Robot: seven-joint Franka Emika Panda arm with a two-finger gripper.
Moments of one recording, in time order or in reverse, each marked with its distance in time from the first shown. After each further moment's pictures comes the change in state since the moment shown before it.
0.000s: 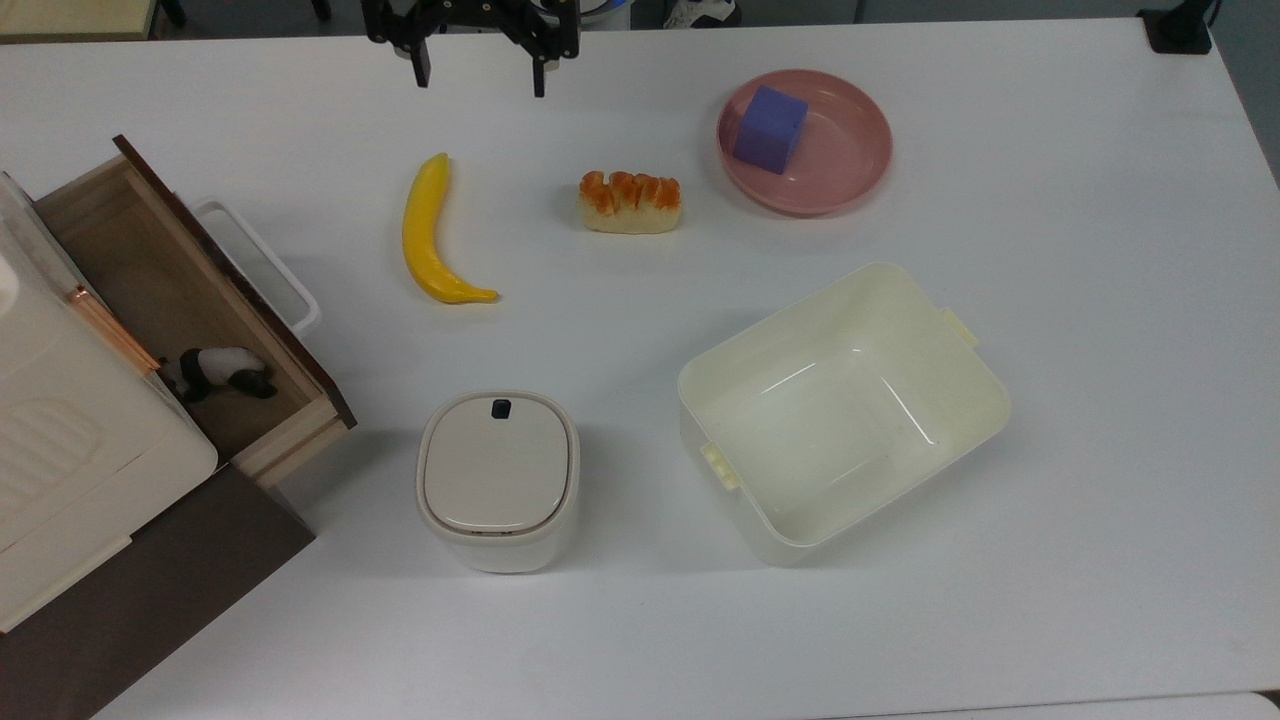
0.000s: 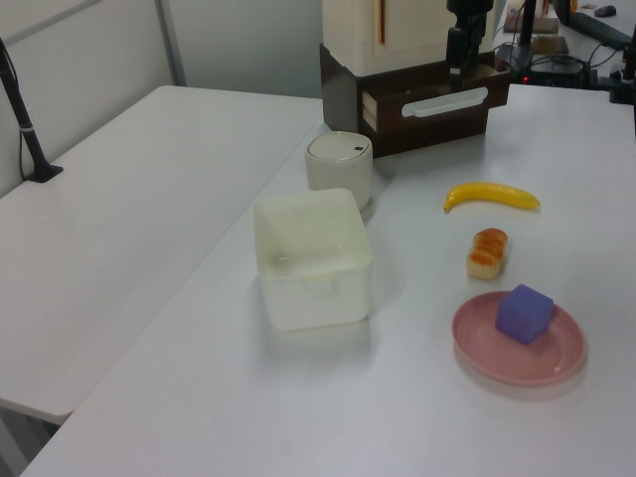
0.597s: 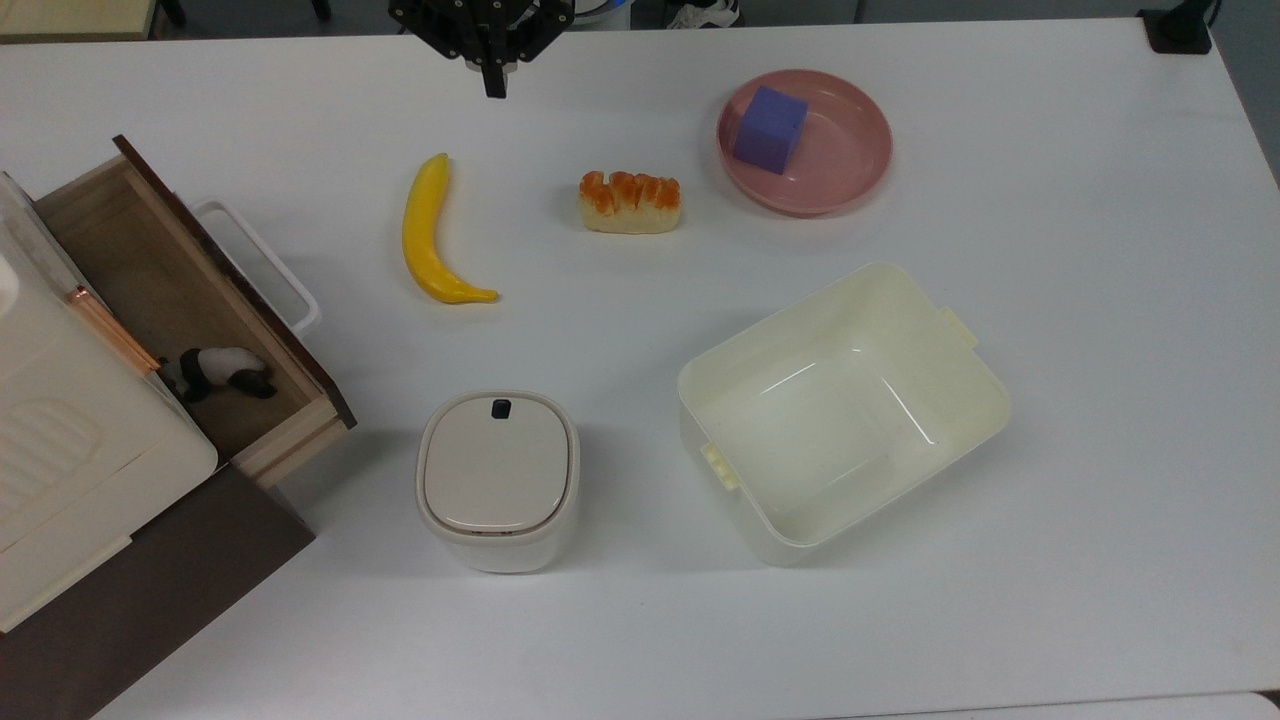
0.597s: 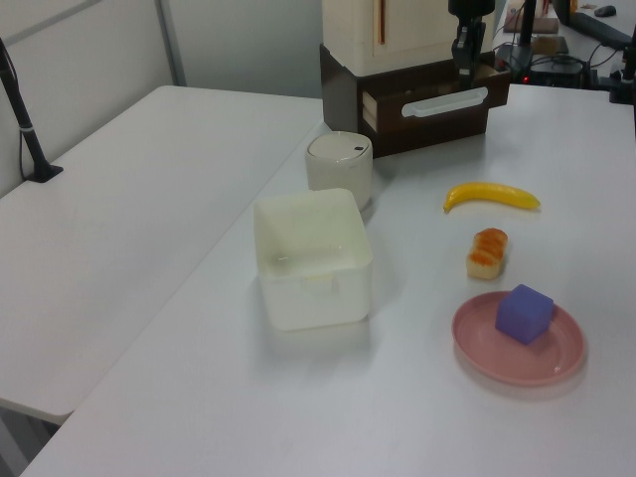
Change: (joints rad) arm 0.000 0.000 0.000 0.000 0.034 -0.027 -0.024
